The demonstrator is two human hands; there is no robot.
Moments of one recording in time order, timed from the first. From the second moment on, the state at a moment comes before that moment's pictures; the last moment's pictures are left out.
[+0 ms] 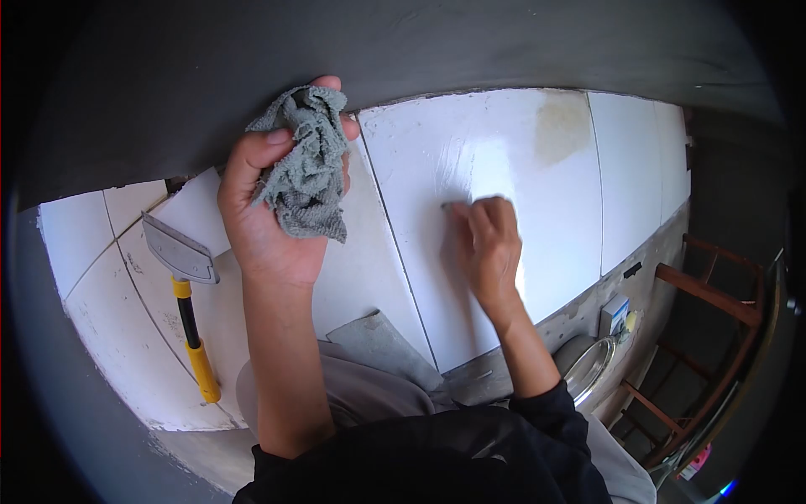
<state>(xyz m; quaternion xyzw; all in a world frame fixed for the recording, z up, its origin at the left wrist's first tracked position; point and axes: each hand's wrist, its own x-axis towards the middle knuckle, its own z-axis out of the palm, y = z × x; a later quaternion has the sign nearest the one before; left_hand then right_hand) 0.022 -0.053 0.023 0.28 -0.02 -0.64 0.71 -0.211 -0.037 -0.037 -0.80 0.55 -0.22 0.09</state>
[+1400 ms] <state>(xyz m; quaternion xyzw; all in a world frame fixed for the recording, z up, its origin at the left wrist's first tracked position) 0.011 -0.052 0.018 0.36 -0.07 -0.67 0.65 -0.213 -0.143 -0.051 -0.73 0.62 -0.26 0.12</state>
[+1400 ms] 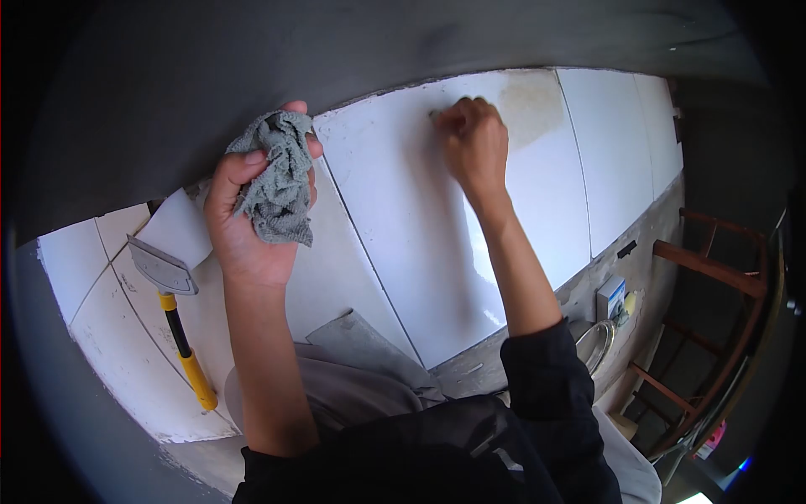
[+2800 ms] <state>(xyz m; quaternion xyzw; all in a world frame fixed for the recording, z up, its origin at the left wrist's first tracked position) 0.015 -0.052 0.019 0.38 -0.08 -0.66 0.65 -0.223 -0.175 -0.054 -0.67 0.68 -0.29 0.08</state>
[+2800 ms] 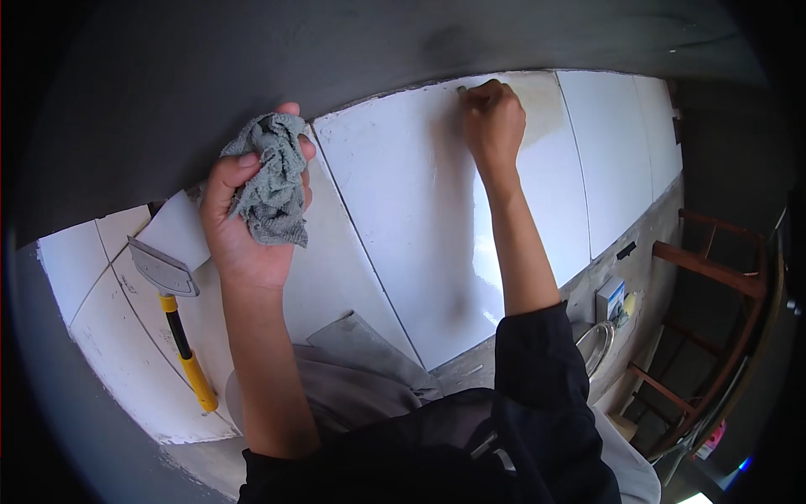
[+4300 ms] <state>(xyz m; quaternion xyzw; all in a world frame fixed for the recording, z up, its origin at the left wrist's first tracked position) 0.015 -0.052 0.010 0.36 -0.09 -0.69 0.62 -0.246 -0.134 -0.046 -0.69 0.66 -0.28 0.14</state>
